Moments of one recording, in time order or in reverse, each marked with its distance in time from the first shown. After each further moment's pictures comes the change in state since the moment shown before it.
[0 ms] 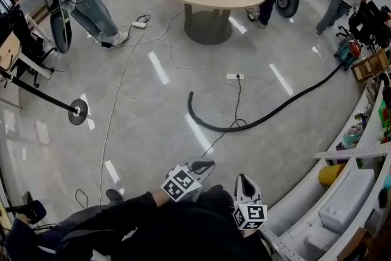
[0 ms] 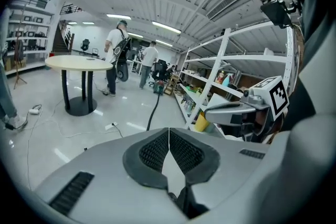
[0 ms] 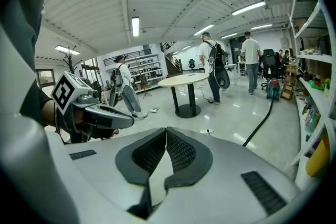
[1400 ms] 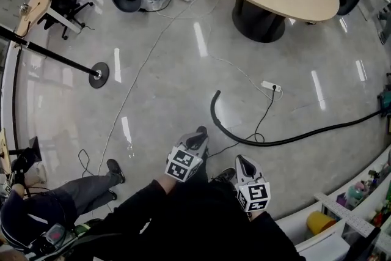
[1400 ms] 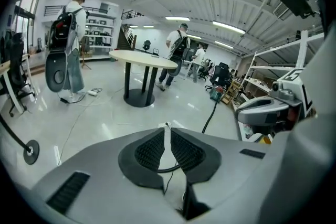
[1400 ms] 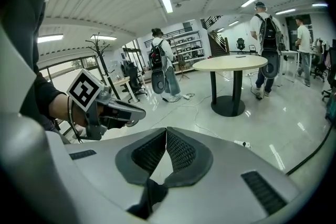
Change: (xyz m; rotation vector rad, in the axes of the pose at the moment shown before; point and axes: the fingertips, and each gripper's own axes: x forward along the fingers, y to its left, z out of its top) left arm 0.050 0.296 0.039 -0.342 -0.018 0.576; right arm 0.289 -0.027 0.081 -0.212 0.213 0.486
